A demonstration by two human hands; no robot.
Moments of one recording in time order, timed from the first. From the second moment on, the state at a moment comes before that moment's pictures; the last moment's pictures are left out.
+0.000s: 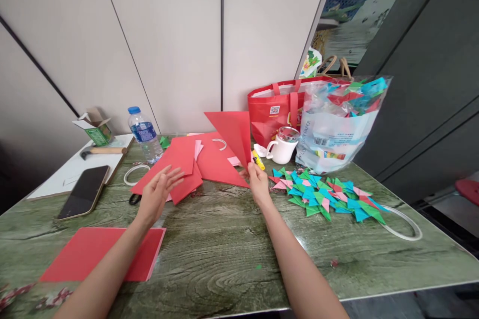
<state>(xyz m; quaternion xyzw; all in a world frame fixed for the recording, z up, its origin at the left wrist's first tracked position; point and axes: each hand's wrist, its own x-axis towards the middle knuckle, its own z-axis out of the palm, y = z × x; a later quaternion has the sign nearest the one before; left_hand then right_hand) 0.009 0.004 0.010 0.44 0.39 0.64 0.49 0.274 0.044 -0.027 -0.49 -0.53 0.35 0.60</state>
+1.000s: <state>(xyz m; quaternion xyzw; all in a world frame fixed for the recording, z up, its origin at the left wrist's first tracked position) -0.010 -0.017 0.035 0.32 0.41 0.44 0.73 0.256 0.007 -0.003 -0.35 -0.53 0.65 0.41</state>
